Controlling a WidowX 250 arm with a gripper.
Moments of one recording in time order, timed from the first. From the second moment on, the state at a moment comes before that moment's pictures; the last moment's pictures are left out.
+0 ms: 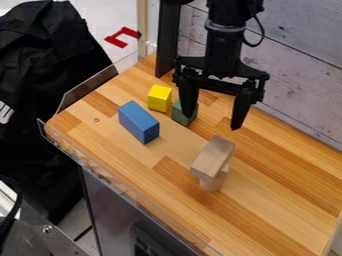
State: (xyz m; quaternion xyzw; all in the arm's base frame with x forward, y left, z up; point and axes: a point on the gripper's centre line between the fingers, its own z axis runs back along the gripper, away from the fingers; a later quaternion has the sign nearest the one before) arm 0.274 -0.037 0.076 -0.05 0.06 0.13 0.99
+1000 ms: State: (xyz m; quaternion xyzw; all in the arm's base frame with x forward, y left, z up) arm 0.289 0.011 0.062 -0.02 0.10 0.13 0.99
